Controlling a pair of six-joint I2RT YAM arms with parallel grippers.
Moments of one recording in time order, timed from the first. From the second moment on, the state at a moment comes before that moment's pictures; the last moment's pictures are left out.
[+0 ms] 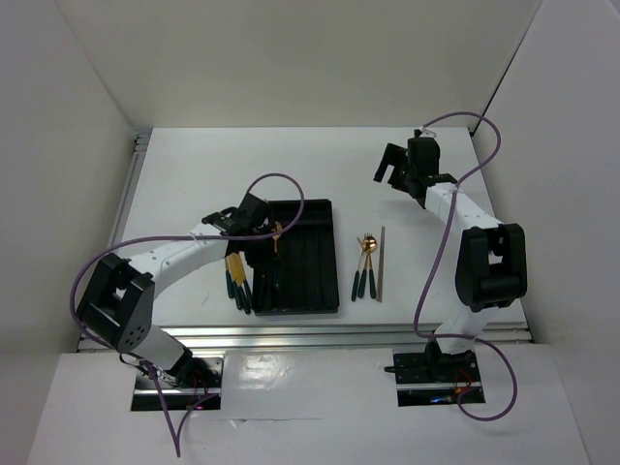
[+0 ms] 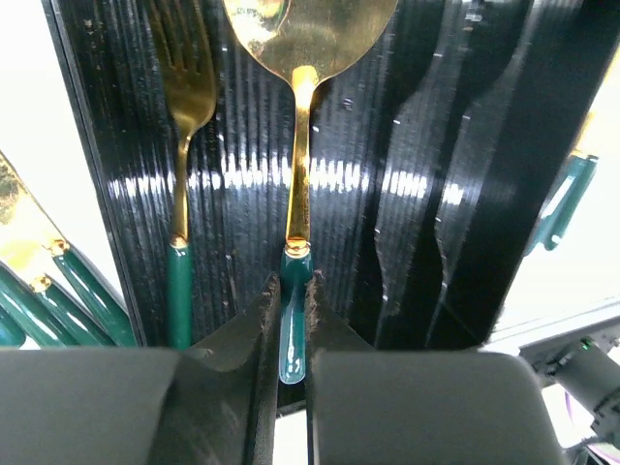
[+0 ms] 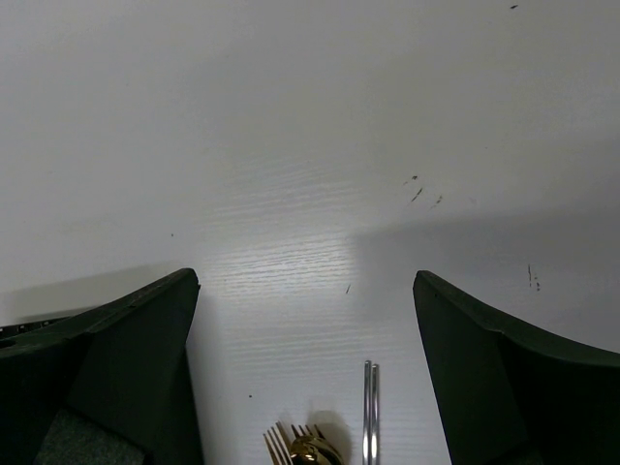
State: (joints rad) left arm -0.55 1.51 1.01 -0.57 0.11 -0.77; right arm 0.12 1.71 1.24 -0.15 0.05 0.42
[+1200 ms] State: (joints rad) left arm -0.63 1.67 1.07 -0.67 0.06 -0.74; right arm 0.12 1.71 1.24 -0.15 0.05 0.43
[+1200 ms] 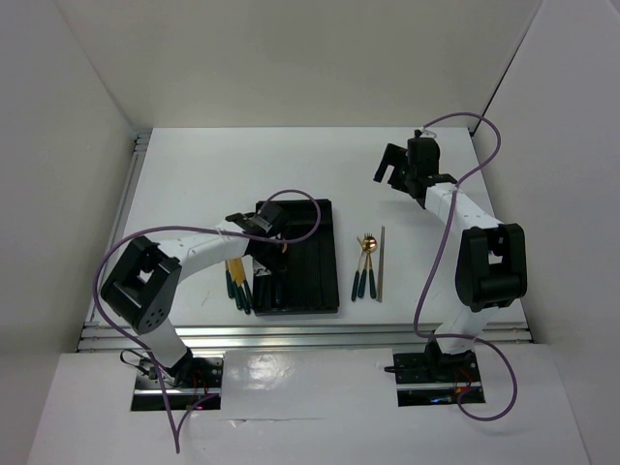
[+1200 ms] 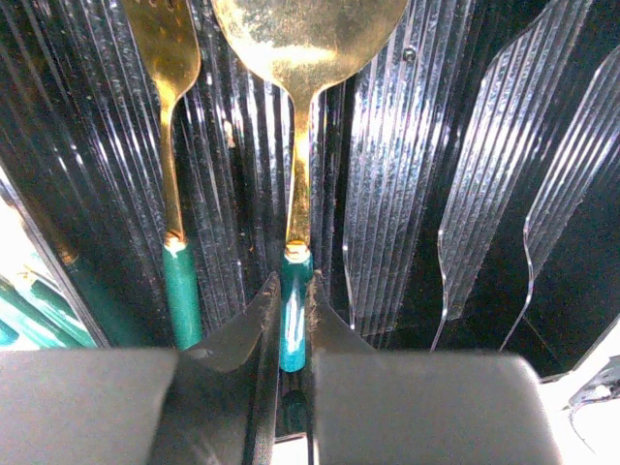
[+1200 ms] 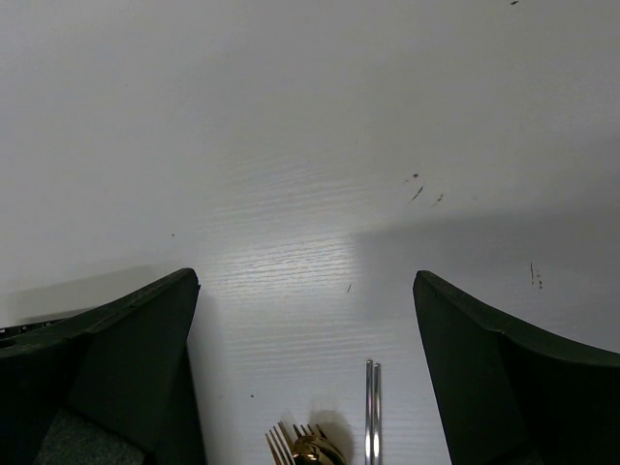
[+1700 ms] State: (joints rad) left arm -0.63 1.69 1.07 -0.69 0.05 -0.74; right arm 0.12 1.71 1.24 -0.15 0.05 0.43
